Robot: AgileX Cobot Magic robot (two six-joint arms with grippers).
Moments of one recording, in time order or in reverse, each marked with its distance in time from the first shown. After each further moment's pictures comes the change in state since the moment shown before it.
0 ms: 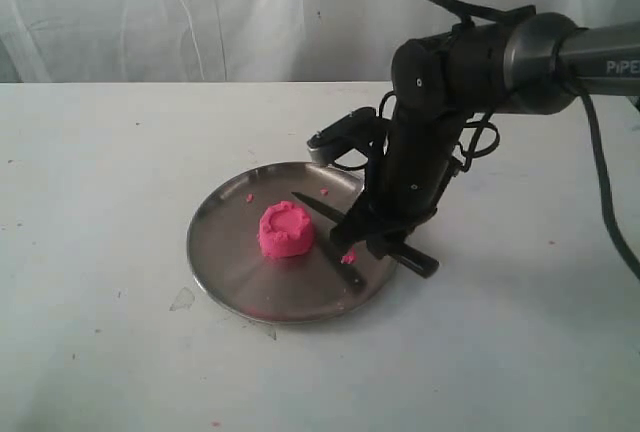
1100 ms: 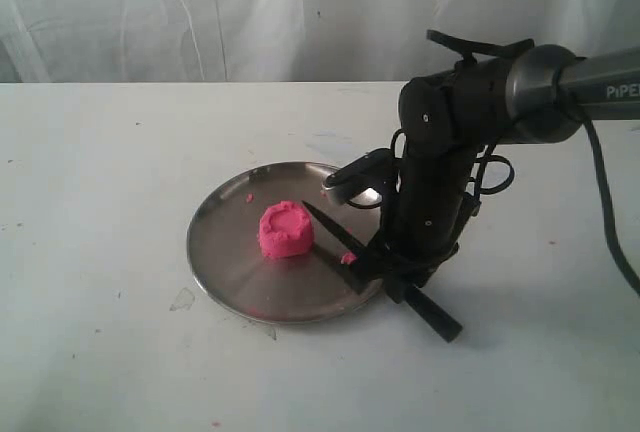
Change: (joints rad) left arm 0.000 0.000 0.000 0.000 0.000 0.000; right arm 0.000 -0.002 0.104 0.000 0.012 0.032
